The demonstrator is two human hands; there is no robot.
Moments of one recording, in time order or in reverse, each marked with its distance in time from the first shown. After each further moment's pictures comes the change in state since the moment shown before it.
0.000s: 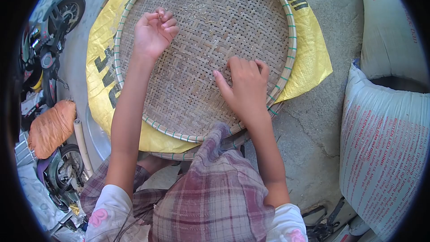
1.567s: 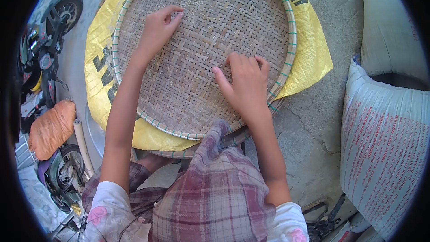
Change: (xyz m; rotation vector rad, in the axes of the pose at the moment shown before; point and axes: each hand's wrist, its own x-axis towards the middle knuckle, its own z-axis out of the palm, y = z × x) left_hand 0.013 -0.001 -0.025 1.830 -0.184 0.844; right_hand 0.000 0.000 0.000 0.005 0.003 0.011
